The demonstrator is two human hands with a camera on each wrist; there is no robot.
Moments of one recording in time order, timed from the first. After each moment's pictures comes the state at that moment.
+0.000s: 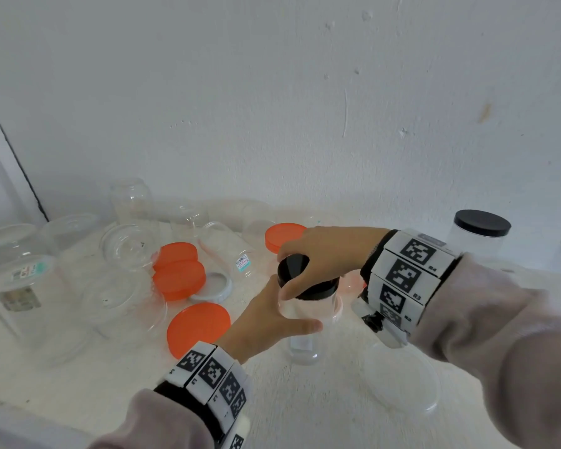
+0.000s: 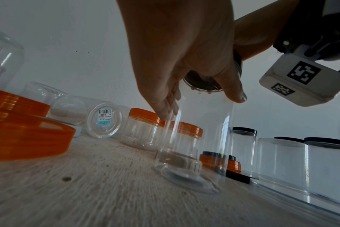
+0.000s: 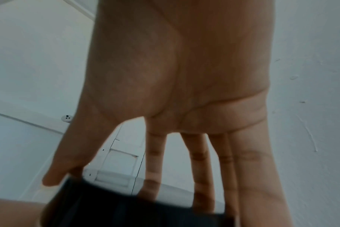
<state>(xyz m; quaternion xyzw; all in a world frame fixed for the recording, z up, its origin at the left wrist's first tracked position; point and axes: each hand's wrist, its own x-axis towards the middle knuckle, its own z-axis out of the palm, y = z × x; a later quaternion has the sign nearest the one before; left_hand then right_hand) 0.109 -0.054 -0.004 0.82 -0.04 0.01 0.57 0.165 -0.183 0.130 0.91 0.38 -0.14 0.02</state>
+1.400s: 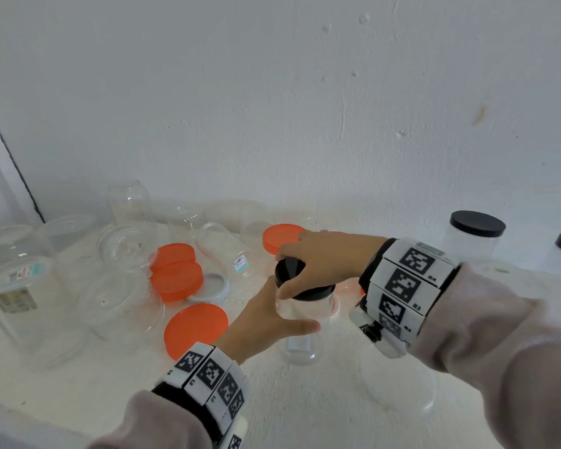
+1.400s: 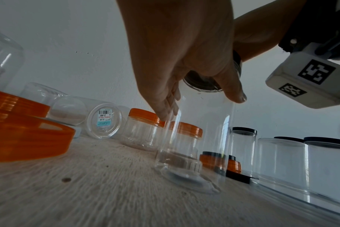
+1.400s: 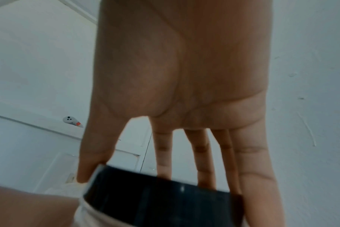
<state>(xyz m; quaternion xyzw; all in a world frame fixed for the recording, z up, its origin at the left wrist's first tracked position) 0.109 -0.053 -0.006 0.82 -0.04 0.01 0.57 0.155 -0.183 0.127 0.92 0.37 -0.11 0.04</state>
